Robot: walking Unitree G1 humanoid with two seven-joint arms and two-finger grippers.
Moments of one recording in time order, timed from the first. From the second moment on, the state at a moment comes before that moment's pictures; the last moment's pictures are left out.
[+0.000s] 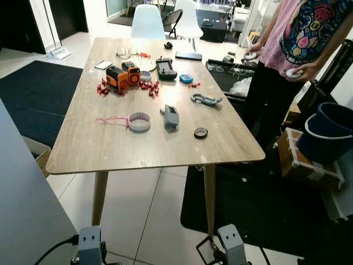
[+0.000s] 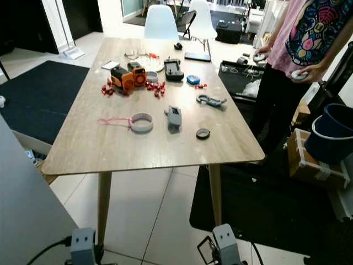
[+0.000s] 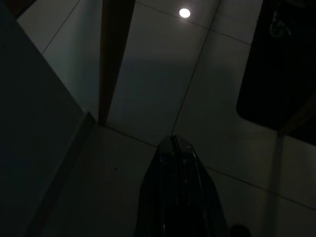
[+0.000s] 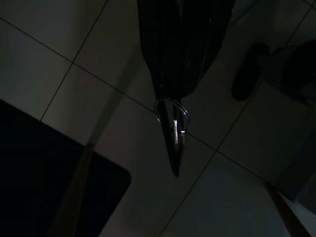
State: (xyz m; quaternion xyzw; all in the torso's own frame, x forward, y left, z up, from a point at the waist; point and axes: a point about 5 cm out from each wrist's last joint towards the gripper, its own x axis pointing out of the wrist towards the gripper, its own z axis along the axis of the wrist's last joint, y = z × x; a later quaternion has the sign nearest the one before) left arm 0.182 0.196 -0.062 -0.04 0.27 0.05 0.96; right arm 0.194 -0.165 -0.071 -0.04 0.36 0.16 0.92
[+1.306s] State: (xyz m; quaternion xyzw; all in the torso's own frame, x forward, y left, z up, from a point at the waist) left arm 0.178 0.201 -0.062 -0.06 0.26 0.08 0.96; right arm 0.197 -0.163 -0.070 -0.05 0.36 0.17 0.92
